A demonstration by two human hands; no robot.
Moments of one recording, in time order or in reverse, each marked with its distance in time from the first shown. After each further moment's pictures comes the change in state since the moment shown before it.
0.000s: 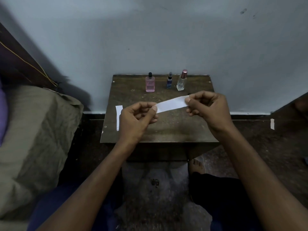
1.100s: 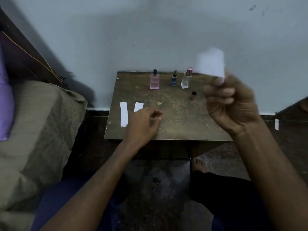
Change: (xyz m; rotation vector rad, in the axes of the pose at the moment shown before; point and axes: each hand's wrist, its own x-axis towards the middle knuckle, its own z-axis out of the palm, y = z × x) left_hand 0.008 -0.031 -0.011 0.873 -0.151 0.267; right_hand -0.008 -0.062 0.008 0.789 -0.372 0.209
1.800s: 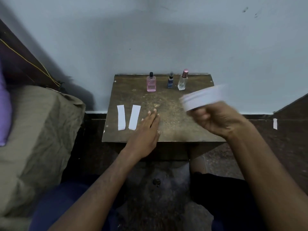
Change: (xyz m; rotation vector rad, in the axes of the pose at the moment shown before) left_hand -0.018 -0.021 0.031 0.282 -0.356 0.083; right_hand 0.001 0.013 -0.029 -0.193 0.041 0.323
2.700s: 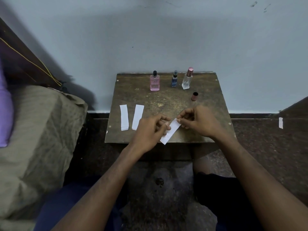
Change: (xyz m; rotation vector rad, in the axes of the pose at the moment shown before) left_hand 0.009 0.015 -0.028 -0.574 0.136 -0.110; right_hand 0.053 0.056 -0.046 -1.307 0.354 -0.142
